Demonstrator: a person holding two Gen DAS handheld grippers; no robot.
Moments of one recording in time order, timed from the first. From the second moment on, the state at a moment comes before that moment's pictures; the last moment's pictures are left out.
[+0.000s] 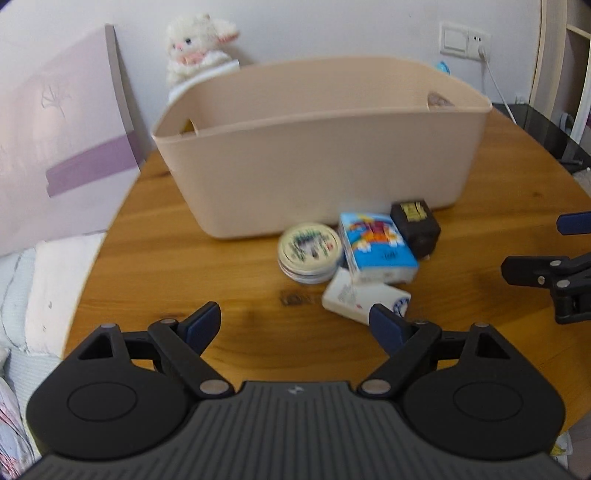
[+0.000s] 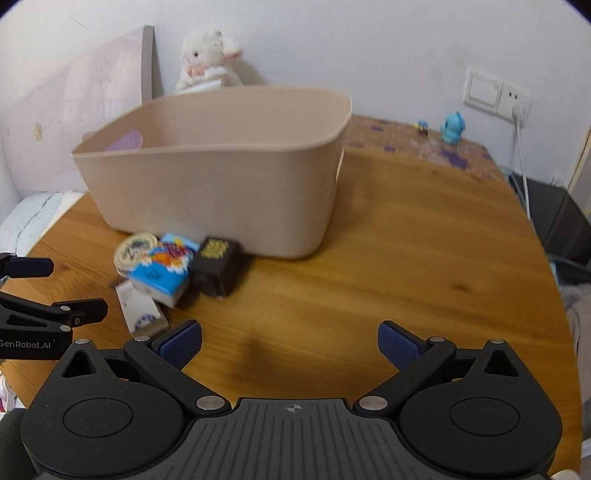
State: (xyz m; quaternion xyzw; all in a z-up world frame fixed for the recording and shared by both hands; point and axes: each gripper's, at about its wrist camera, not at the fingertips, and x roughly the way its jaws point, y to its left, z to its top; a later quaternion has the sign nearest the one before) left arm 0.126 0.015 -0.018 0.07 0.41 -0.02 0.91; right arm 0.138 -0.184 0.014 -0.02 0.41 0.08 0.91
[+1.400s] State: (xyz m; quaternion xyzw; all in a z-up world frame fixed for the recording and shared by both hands) left arm 0.158 0.006 -0.044 0.02 0.44 0.01 0.90; right arm 0.156 -0.156 -0.025 -0.04 0.44 0.09 0.90
